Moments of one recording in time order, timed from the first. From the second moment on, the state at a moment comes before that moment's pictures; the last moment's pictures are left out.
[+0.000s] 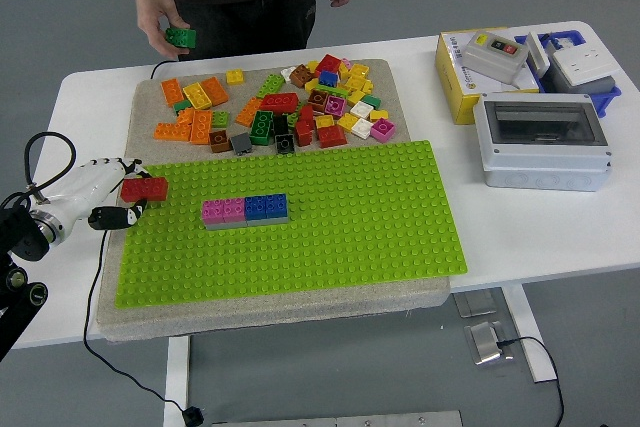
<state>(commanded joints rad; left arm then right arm) -0.36 0.46 -1.05 -1.21 2.02 -0.10 0.05 0.13 -0.10 1.21 0.18 -0.91 -0.11 -0.17</state>
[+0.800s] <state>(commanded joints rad) -0.37 0.23 -0.98 -1.43 2.13 -0.15 0.20 0.12 -0.10 1.23 0.18 -0.92 -0.11 -0.17</state>
